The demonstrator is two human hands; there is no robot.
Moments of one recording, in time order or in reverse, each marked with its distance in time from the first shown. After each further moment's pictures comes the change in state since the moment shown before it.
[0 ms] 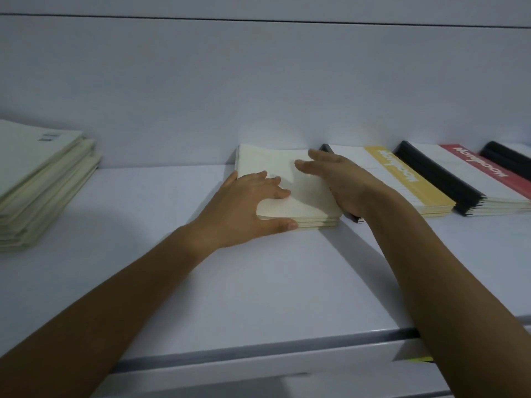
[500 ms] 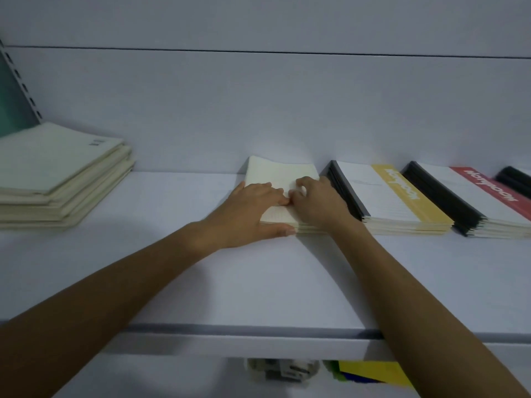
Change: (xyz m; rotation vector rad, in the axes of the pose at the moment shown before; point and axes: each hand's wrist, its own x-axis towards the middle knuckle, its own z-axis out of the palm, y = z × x) left_hand -0.007 0.011 -0.004 0.124 -0.008 0.017; right_hand 0.005 0.016 0.036 -0.760 0.144 -0.215
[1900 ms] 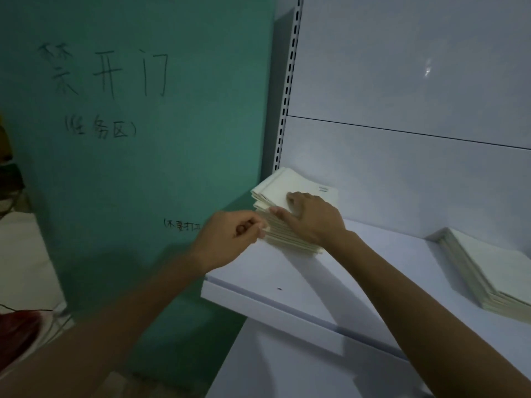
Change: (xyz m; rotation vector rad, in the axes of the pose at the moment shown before) left_hand -0.315 -0.211 -0.155 -0.334 0.556 -0.458; right_hand -0.031 -0.372 0.142 -0.230 0.011 -0.605
